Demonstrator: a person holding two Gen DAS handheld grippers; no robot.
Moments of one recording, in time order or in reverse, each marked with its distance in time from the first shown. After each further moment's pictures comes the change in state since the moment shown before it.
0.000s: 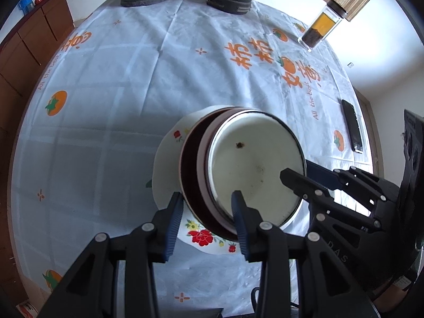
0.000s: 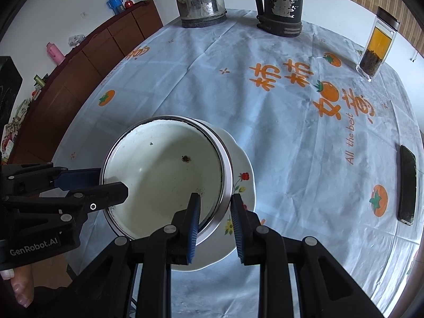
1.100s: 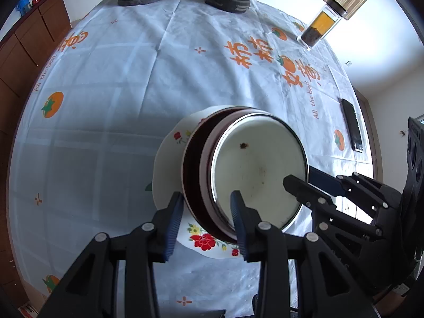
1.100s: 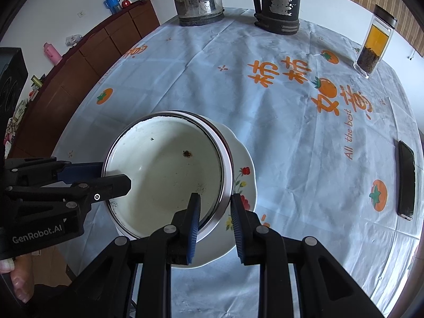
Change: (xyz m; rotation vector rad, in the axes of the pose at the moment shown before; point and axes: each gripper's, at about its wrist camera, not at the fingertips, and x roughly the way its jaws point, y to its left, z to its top) left arm 0.005 0.002 0.001 0.010 0.000 -0.009; right arm 0.001 0.003 -0.005 0.012 0.002 -0.015
